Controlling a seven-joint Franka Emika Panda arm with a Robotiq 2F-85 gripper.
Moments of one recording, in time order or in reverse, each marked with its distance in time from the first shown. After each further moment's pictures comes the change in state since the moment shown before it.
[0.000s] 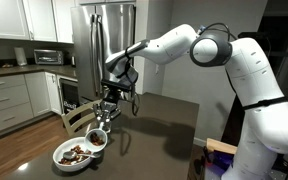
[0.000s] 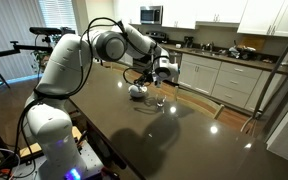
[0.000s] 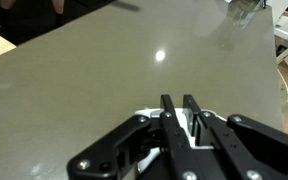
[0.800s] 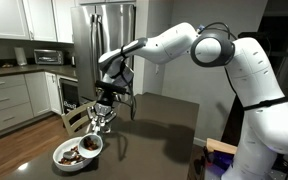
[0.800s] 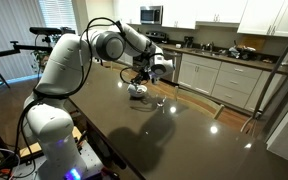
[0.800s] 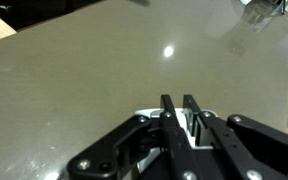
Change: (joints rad) arm 0.046 -0.001 0.028 0.019 -0.042 0.042 -0.034
